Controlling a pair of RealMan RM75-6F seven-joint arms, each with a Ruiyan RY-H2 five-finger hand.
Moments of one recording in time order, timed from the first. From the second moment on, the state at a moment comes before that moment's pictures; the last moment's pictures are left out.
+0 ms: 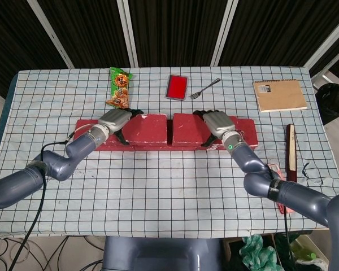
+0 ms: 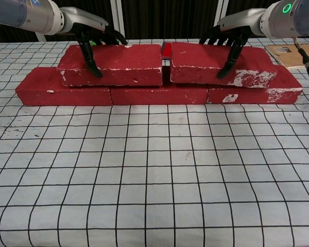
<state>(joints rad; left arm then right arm) -1.16 -1.41 -0.23 -1.10 1.07 0.27 -0.13 1.11 -1.39 0.21 -1.24 -0.69 0.52 -0.23</state>
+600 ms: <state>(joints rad) -1.16 -1.41 -0.22 -1.08 1.05 0.27 -0.14 1.12 -1.41 0.20 -1.20 -0.71 0.53 -0.20</state>
